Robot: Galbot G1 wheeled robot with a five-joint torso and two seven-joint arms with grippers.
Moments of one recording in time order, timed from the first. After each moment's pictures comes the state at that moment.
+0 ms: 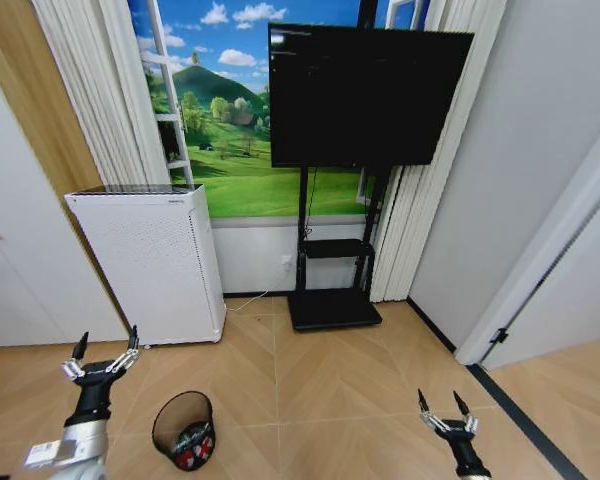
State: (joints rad) left arm 1.51 -1.43 -1.00 -1.96 -0.40 -0.40 0.21; right arm -1.53 1.26 0.80 1.36 0.54 0.73 -0.36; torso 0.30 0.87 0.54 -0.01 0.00
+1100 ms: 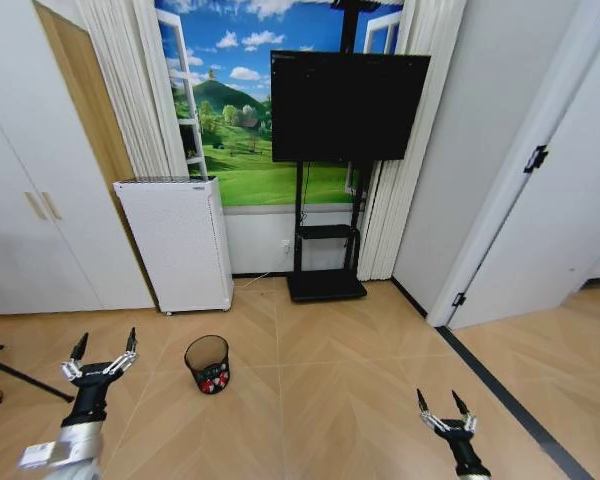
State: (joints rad) left arm 1.50 -1.40 -1.01 -1.94 -0.43 -0.39 0.24; right arm -1.54 1.25 0.80 1.37 0.54 0.70 -0.34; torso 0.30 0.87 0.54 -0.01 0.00
